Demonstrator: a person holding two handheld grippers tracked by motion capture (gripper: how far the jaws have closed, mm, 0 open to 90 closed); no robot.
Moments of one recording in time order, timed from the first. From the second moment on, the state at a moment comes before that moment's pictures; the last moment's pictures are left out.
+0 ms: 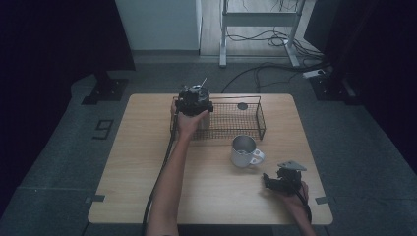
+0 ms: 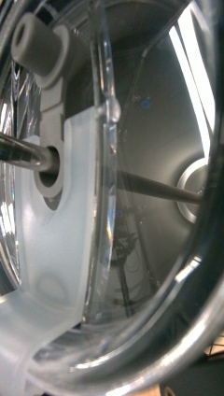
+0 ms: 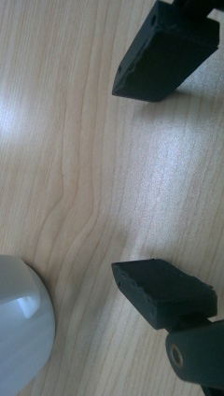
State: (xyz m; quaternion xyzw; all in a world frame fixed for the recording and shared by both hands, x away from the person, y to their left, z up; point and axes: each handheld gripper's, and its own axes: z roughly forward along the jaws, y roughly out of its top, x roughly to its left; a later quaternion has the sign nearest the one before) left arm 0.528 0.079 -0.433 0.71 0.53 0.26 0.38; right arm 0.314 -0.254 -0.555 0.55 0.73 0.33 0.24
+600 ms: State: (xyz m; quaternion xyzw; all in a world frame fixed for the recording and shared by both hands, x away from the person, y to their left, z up) left arm 0.528 0.077 -0.455 0.71 0.54 0.25 0.37; right arm 0.314 -0.254 -0.555 0.55 0.73 0.33 0.24
